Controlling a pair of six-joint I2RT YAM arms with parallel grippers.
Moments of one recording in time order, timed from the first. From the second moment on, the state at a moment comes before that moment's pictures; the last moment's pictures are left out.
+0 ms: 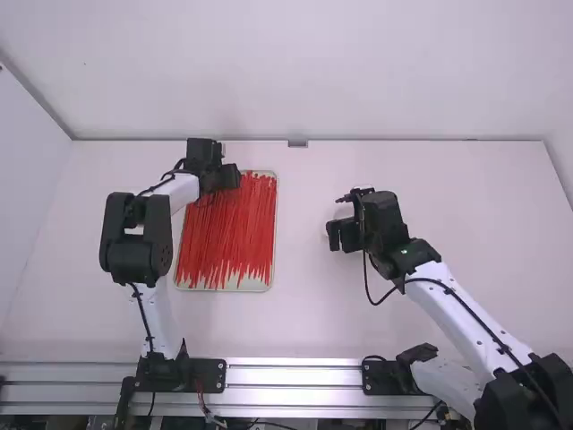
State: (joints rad) left arm -0.01 2.07 1.34 -0.14 0.20 -0.21; right arm 0.41 1.20 0.76 -0.35 -0.04 0.12
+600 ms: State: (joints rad) left arm -0.01 2.14 1.33 -0.12 0.20 -0.22; right arm 0.41 1.20 0.76 -0.34 -0.04 0.12
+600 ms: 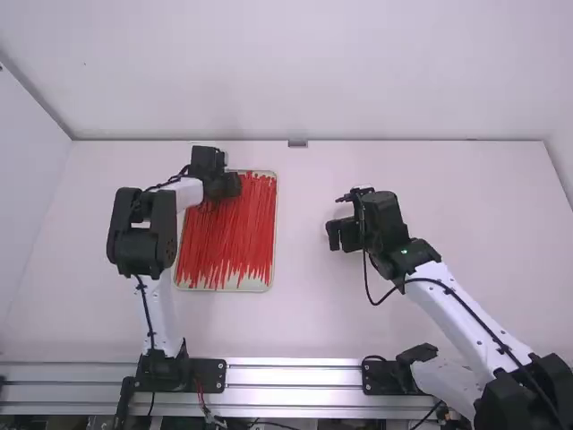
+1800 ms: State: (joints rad) left arm -0.01 2.14 1.44 -0.30 0.15 -0.25; right arm 0.41 1.20 0.76 -0.33 -0.04 0.12
